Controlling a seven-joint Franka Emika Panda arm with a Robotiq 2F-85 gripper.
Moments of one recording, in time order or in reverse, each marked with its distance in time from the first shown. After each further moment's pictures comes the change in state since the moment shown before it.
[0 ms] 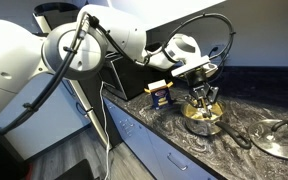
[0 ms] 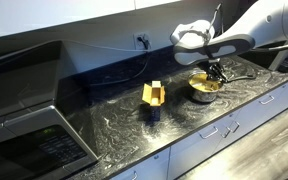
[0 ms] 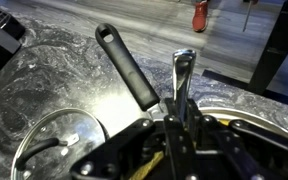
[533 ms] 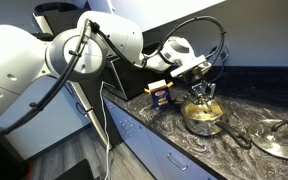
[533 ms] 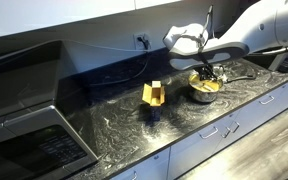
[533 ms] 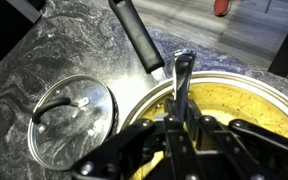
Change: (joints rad) arm 0.046 0.028 -0.010 0.036 -0.041 0.078 -0.034
